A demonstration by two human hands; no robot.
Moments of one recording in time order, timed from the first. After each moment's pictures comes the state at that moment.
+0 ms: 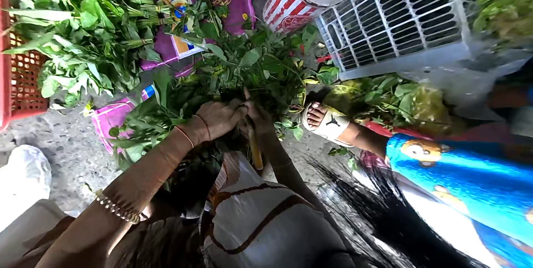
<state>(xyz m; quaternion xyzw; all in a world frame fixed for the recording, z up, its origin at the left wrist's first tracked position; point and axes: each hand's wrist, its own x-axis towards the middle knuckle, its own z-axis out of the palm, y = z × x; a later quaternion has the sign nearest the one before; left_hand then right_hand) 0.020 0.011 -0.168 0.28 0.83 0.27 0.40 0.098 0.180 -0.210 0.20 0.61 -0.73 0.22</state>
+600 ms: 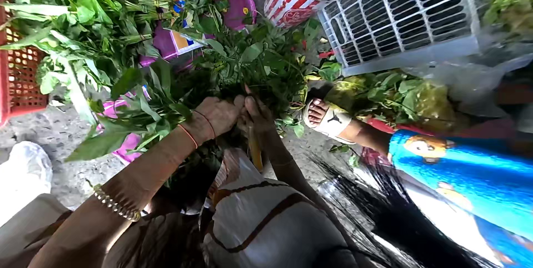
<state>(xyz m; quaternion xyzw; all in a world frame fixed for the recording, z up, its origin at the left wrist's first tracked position) 0.027 0.019 -0.162 0.36 0.87 0.13 0.32 0.099 0.175 -0.201 0.20 0.60 -0.75 0.21</state>
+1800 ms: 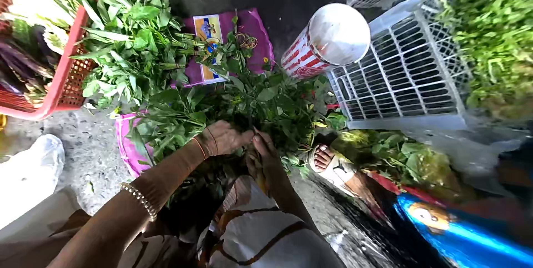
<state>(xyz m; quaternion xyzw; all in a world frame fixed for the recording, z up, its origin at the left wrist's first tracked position) 0.018 -0.010 -0.186 0.46 0.84 0.18 0.21 0.098 0.161 -0.180 0.23 0.57 -0.76 0.22</state>
